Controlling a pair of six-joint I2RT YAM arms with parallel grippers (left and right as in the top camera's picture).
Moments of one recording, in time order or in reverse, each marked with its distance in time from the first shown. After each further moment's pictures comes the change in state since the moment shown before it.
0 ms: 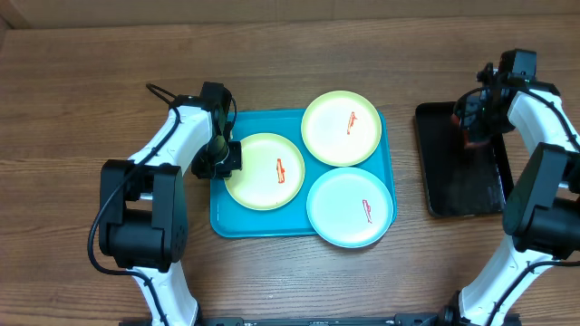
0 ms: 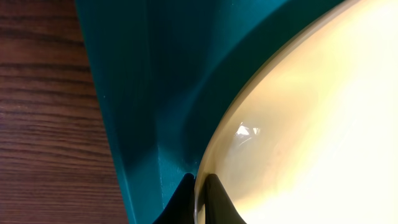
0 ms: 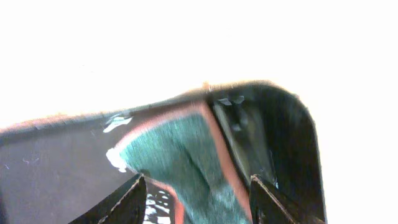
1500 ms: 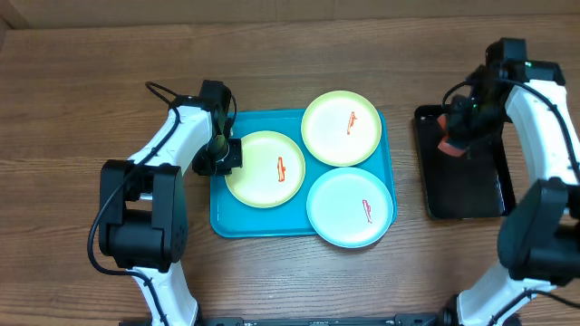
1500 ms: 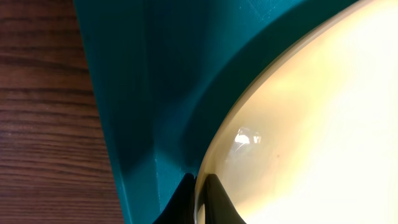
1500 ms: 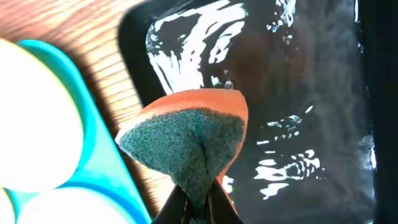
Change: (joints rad) left arm 0.000 0.000 0.000 0.042 0.003 0.003; right arm 0.109 -0.187 0.091 -0.495 -0.125 0.267
